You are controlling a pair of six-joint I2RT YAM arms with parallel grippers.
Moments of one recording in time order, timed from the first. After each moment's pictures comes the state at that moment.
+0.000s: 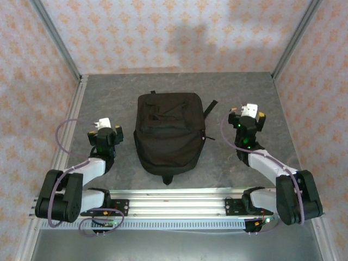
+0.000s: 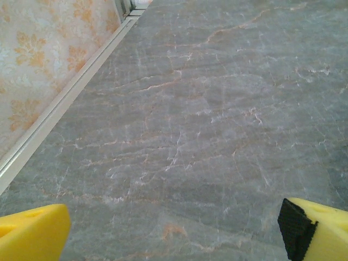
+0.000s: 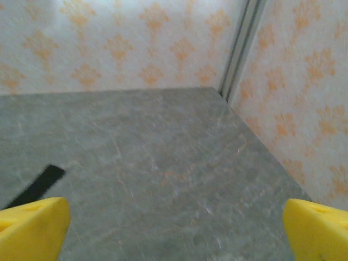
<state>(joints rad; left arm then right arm) -0.06 1.25 0.30 0.47 -0.45 -0.10 0.21 1.21 0.45 0.49 0.53 0.01</state>
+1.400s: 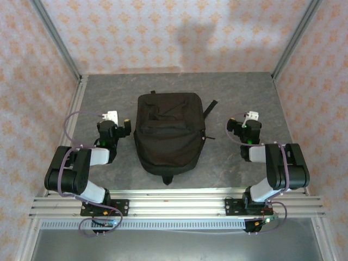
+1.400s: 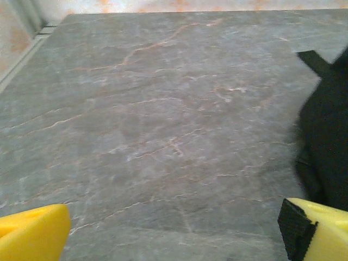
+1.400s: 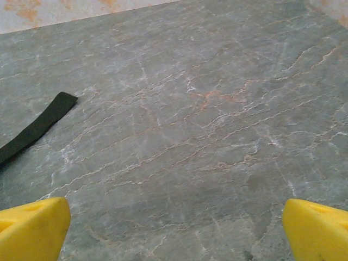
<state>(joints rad) -0.04 1.50 0.40 0.67 -0.22 -0.06 0.00 1.53 0.40 0.70 0.09 0.16</state>
